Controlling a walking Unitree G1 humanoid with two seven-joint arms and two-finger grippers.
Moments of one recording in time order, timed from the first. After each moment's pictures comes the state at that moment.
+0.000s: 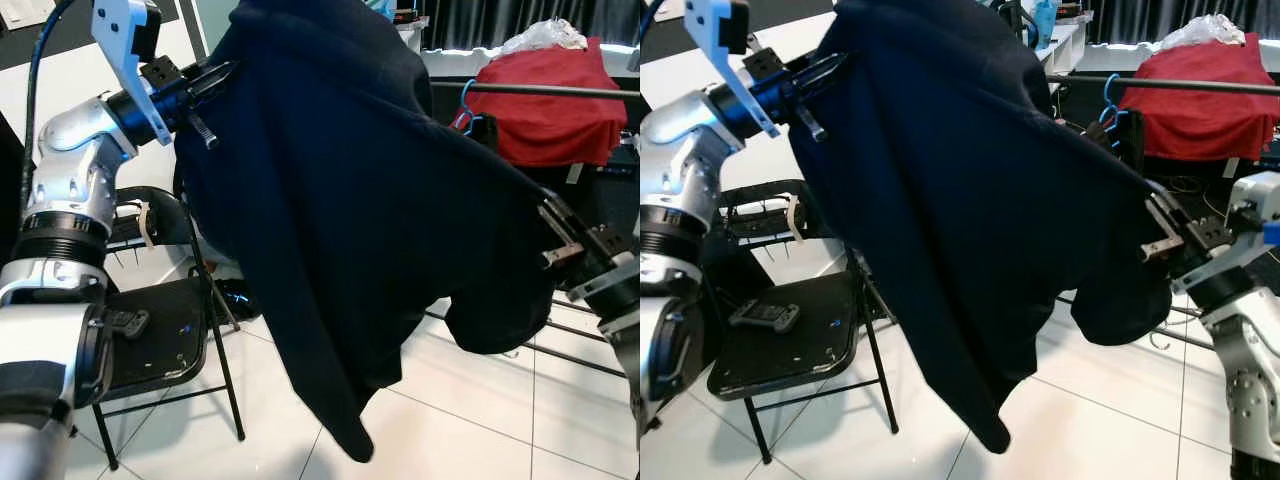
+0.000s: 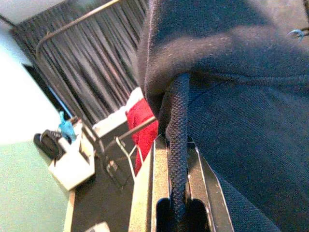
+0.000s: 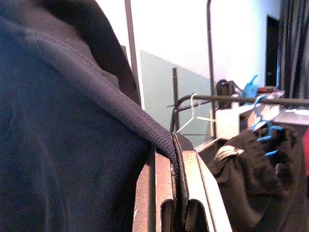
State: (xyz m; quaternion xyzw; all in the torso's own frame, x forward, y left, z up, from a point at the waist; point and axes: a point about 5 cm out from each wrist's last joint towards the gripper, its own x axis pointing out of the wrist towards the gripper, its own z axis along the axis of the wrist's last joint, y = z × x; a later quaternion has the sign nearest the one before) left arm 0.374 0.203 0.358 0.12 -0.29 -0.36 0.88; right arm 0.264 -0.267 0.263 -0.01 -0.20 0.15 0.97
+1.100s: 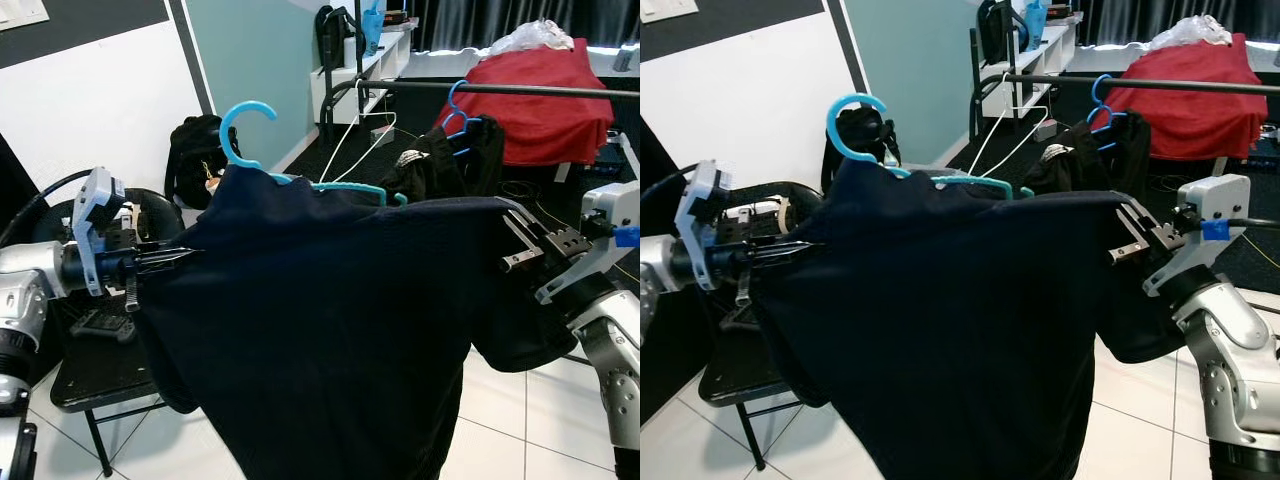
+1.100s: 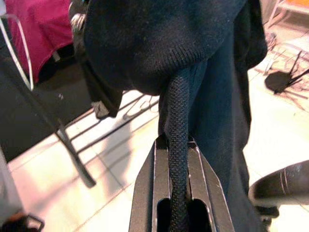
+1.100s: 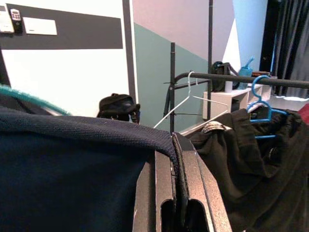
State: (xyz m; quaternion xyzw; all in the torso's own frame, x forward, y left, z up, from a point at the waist) left arm 0.325 0.273 0.226 0.10 -0.01 -0.51 0.85; right arm 0.279 -0.250 0.242 -0.04 -0.15 0.16 0.98
